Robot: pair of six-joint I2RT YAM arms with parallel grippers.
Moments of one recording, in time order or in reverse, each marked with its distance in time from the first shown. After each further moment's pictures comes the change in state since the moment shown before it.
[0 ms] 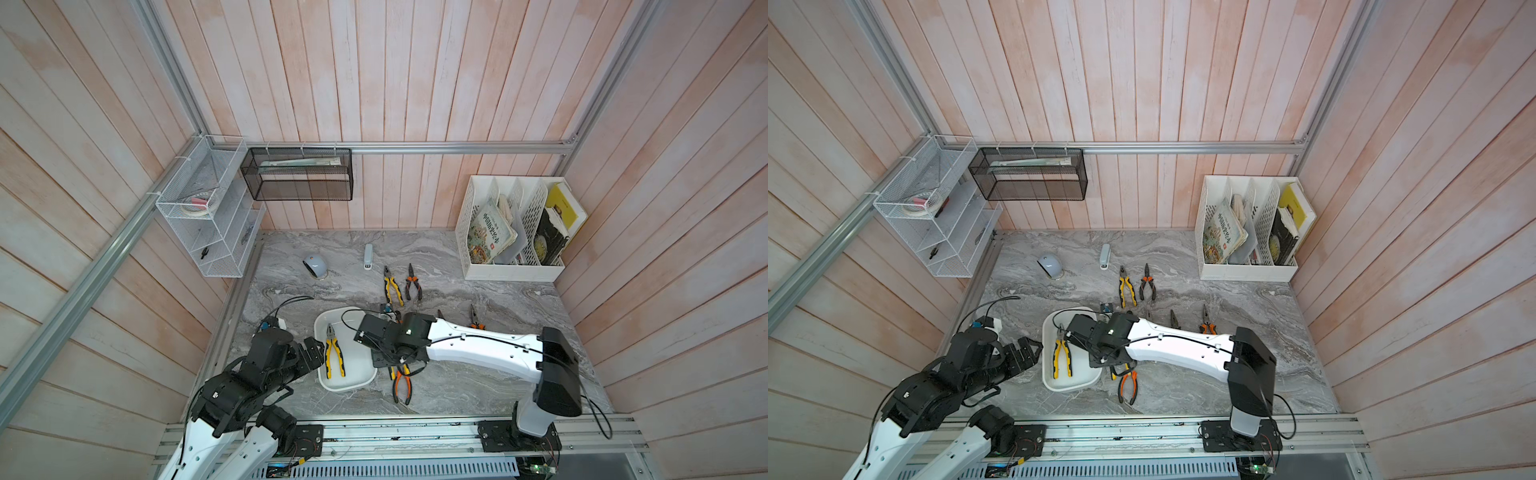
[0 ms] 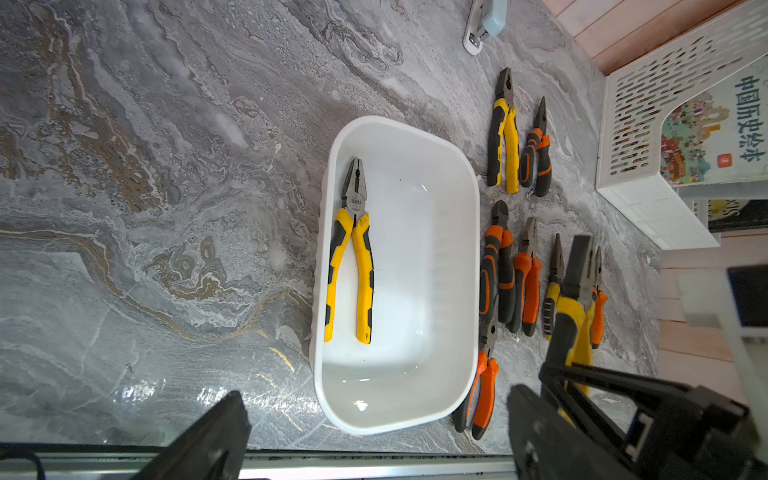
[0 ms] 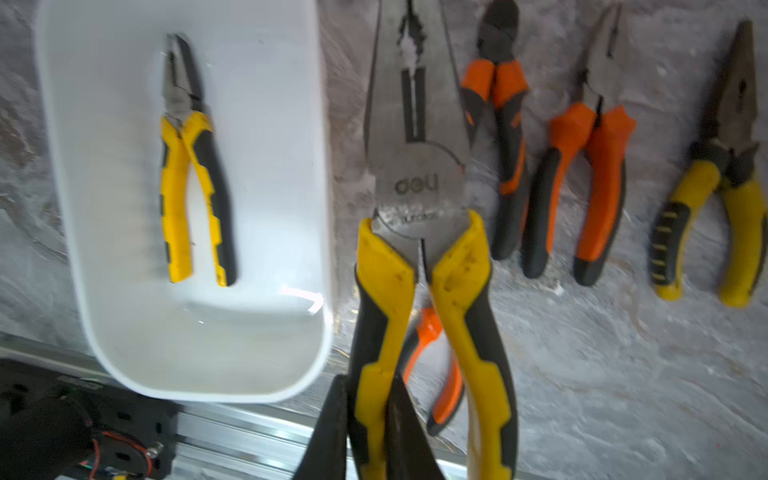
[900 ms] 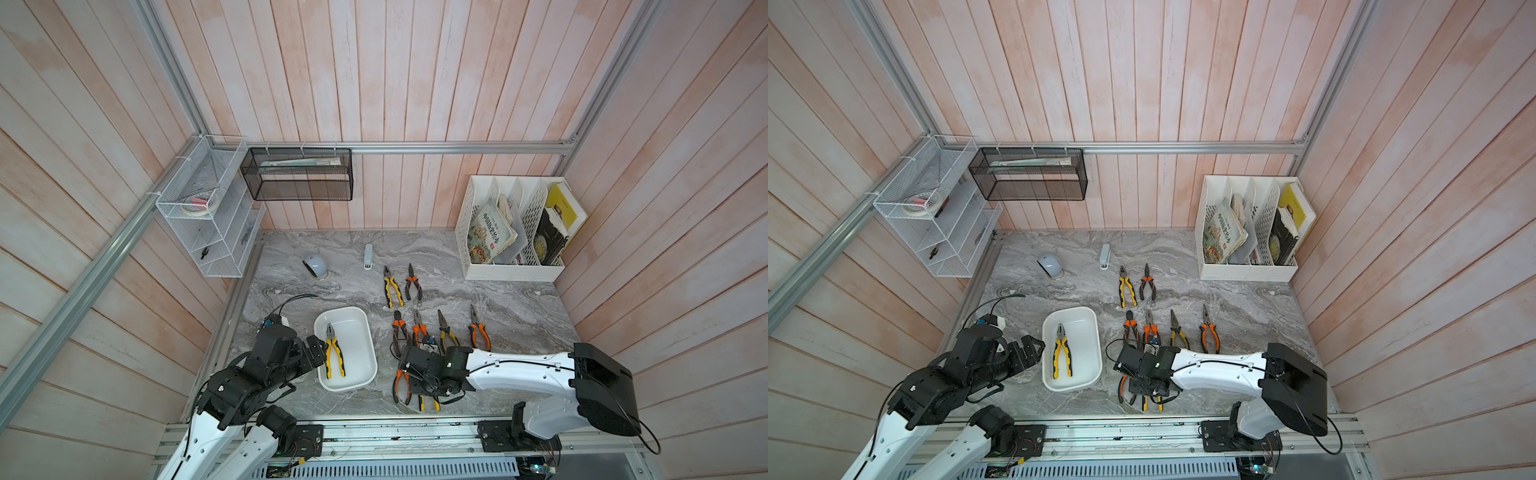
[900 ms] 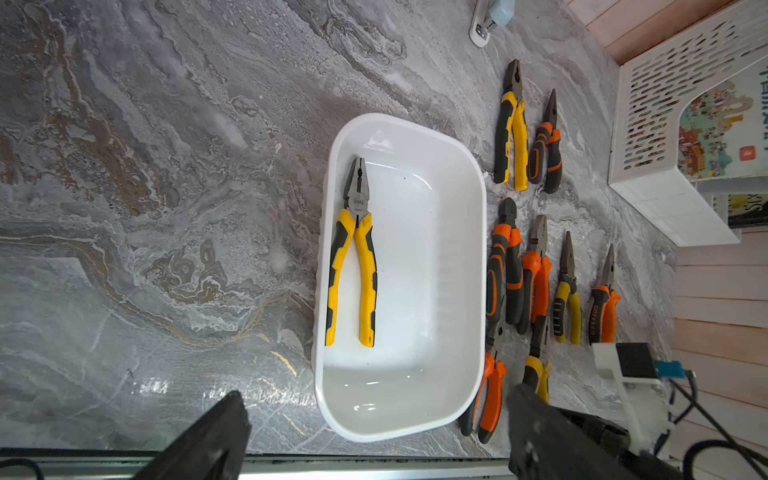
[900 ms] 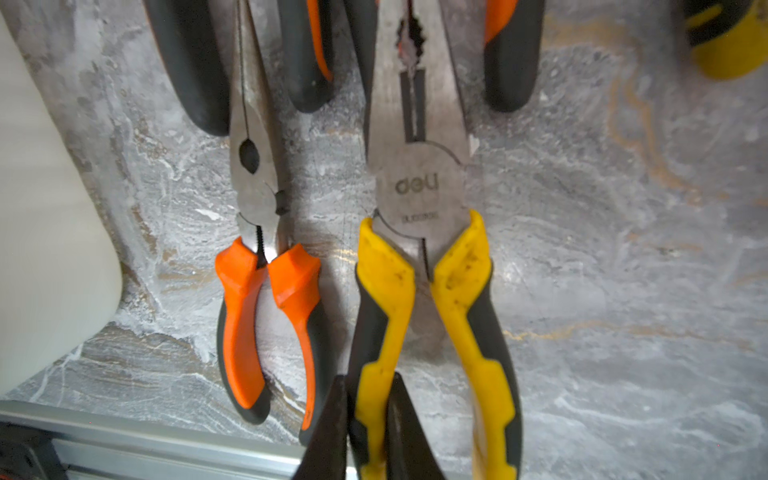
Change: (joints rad) left arm 0.000 0.032 -0.004 0.017 -0.003 0.010; right arm -0.032 -0.230 -0.571 0.333 -0.125 0.209
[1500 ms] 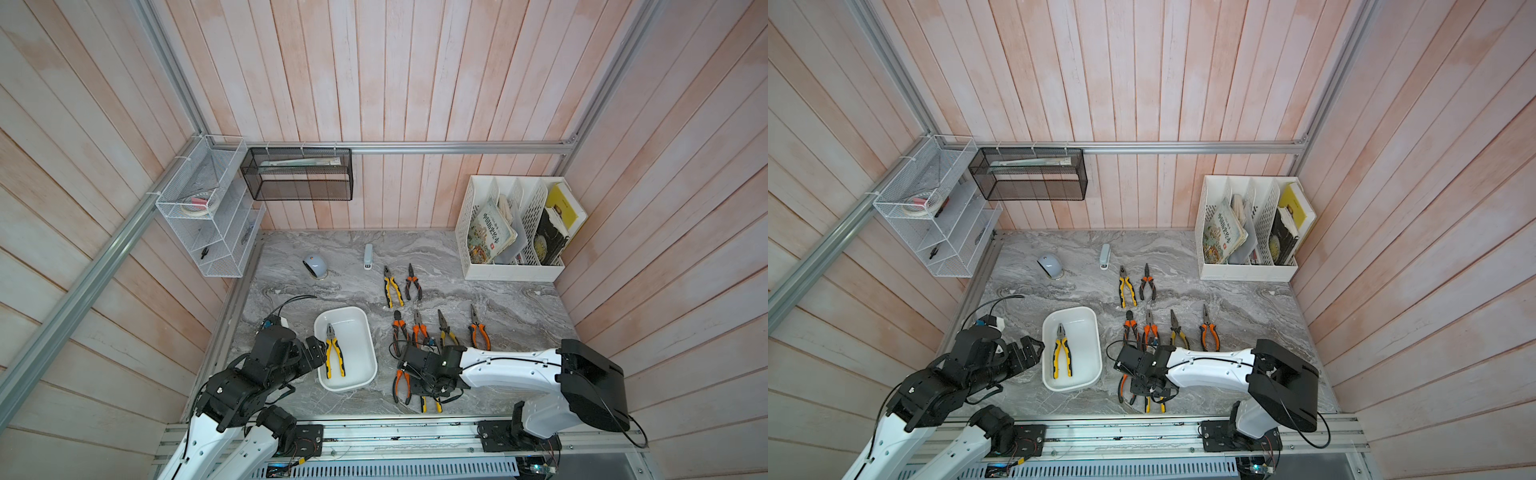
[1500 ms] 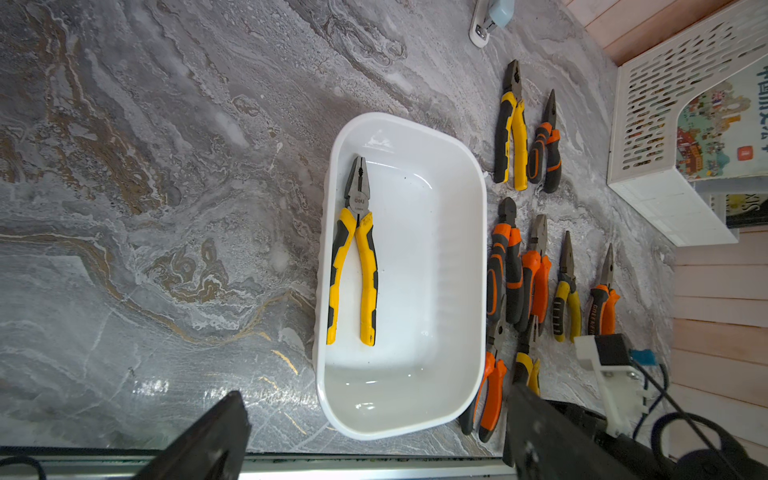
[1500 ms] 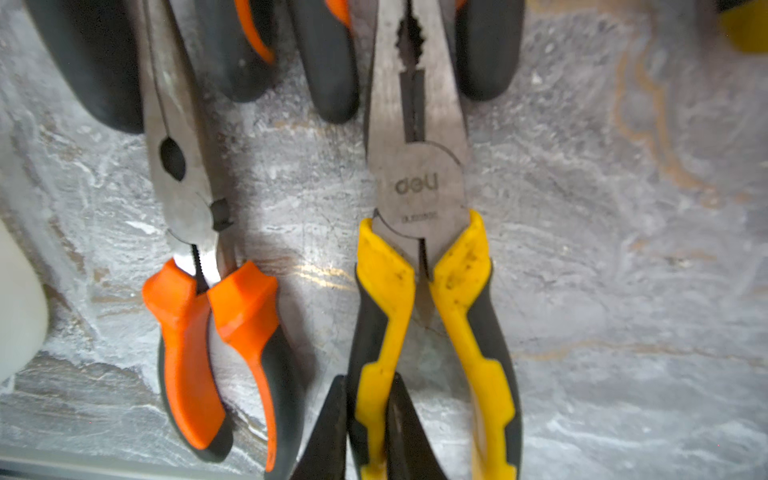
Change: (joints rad) left arm 0.000 -0.013 -0.003 -0.010 0.000 0.000; right arm -0.018 0.054 -0.006 0.001 -0.020 -0.013
